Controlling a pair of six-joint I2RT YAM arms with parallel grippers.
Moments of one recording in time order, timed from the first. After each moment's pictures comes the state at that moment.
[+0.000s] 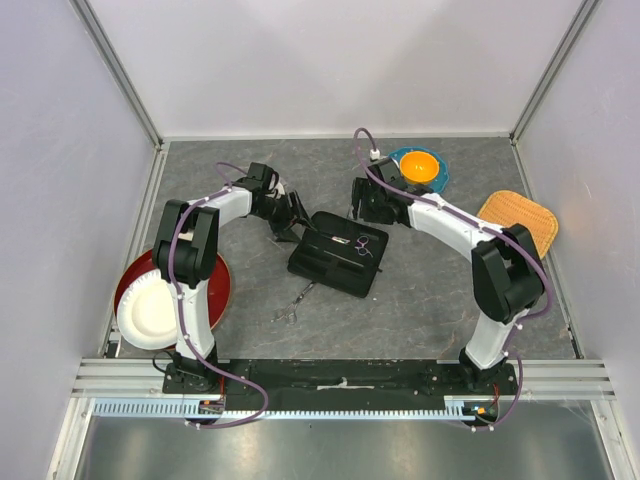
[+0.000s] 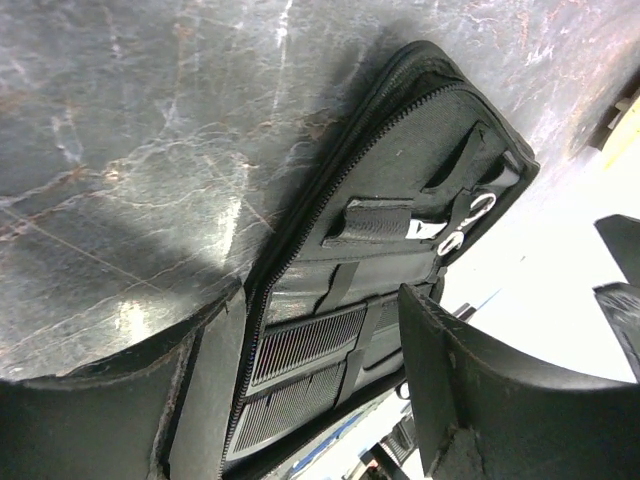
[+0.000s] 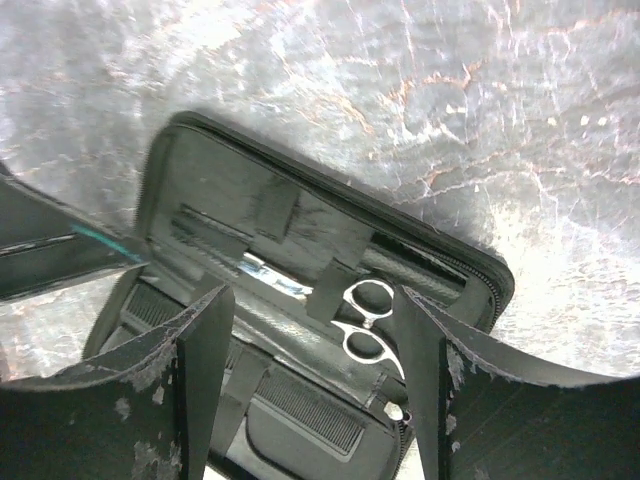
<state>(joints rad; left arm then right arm) -0.27 2.06 1.36 -0.45 0.60 -0.66 0.52 1.80 1.31 -0.38 0.07 0.58</state>
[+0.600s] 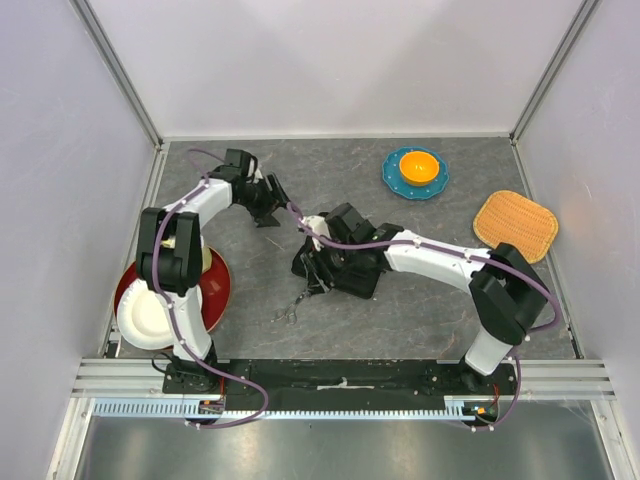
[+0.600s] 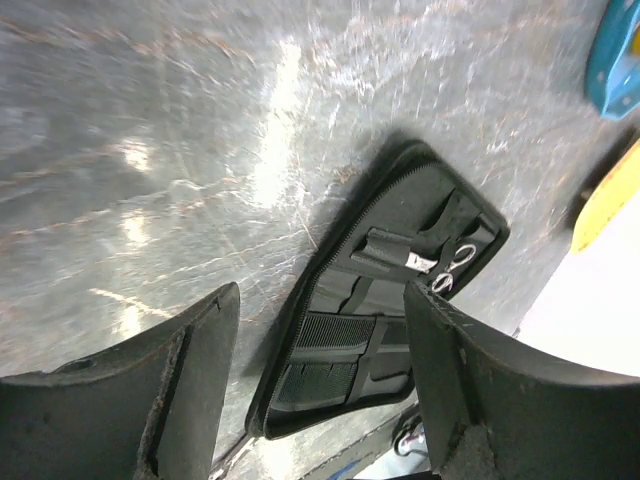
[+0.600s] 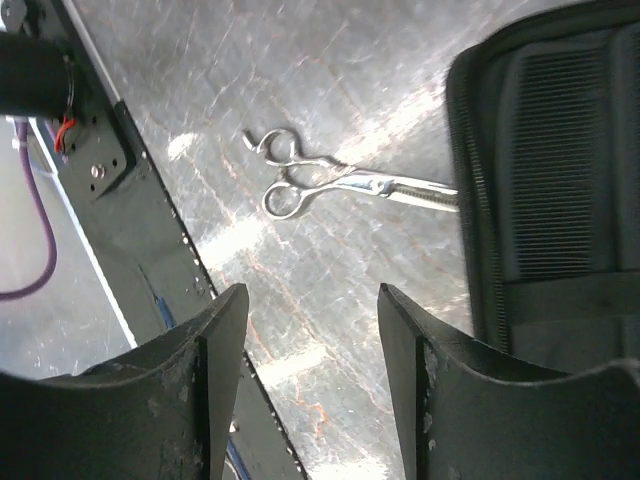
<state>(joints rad) -0.18 1.97 1.39 -0.49 0.49 -0.66 0.82 1.69 1.15 -0.34 -0.50 0.18</state>
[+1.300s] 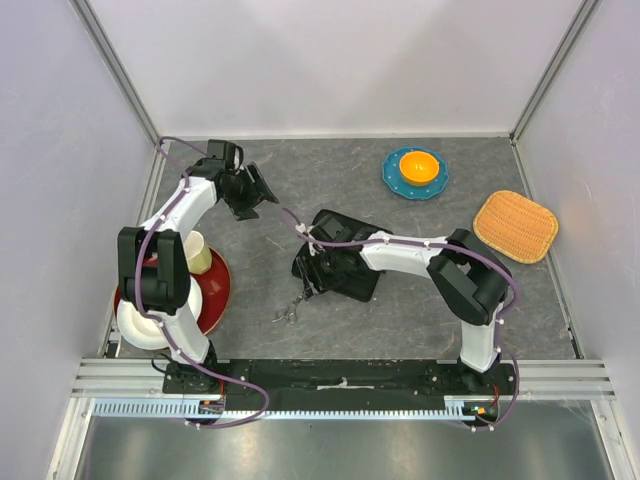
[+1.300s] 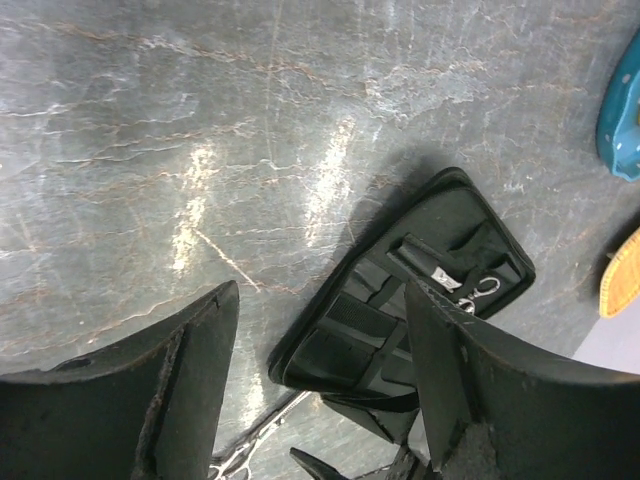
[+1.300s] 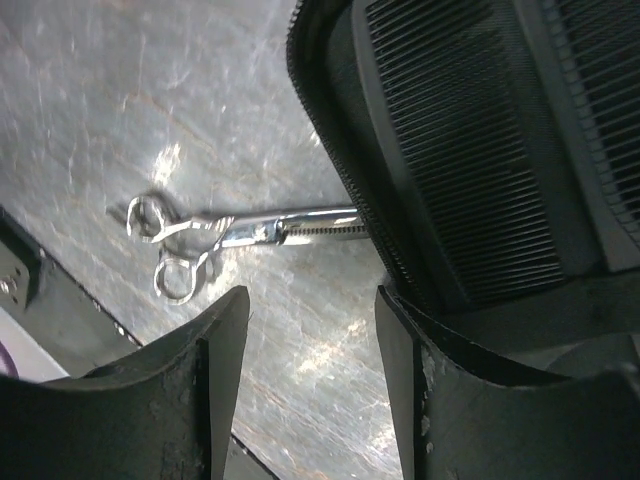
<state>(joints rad) -0.13 1.79 1.39 -0.61 0.28 -0.65 0.86 1.90 1.20 -0.35 -0.32 0.38</state>
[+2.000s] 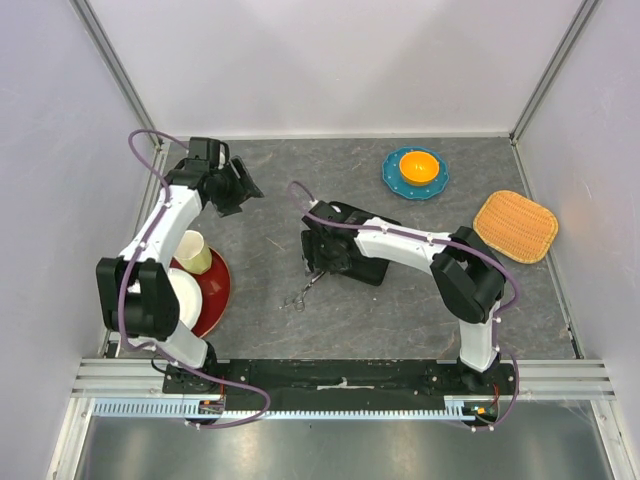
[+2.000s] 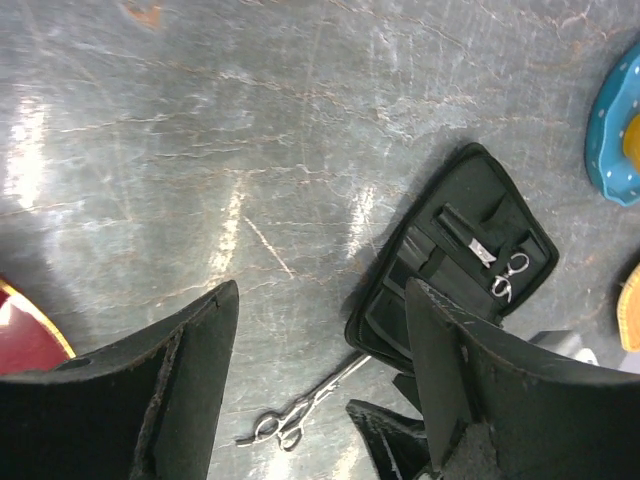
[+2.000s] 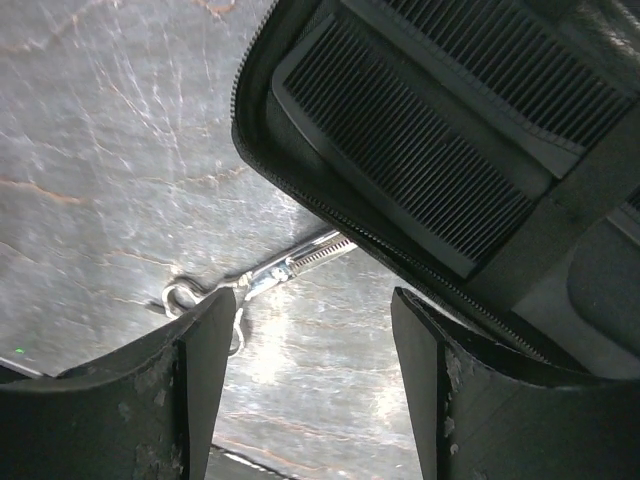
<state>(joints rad) -0.11 1.61 1.36 -0.65 0.16 -0.61 0.86 1.93 1.39 -0.57 0.01 0.68</state>
